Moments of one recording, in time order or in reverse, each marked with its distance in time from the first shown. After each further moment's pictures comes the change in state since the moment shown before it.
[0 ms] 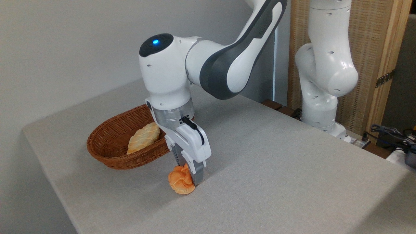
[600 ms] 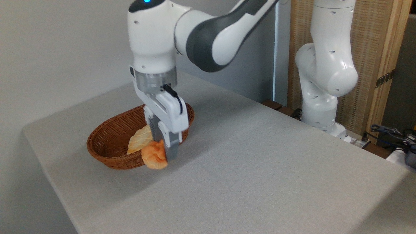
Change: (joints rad) arm -0.015 -0.059 -0.081 0.084 -0.031 0.000 -0.063
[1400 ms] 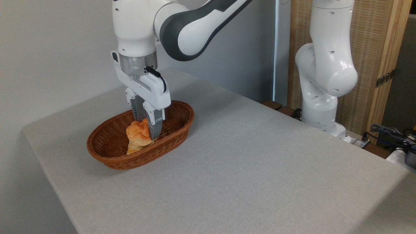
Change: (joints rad) arm -0.006 0.022 -0.178 0.017 -0.028 0.029 -0.302
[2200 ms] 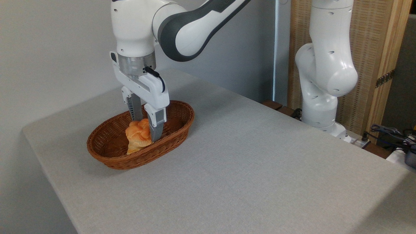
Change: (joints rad) arm 0.006 0.008 -0.008 0.006 0.000 0.005 -0.009
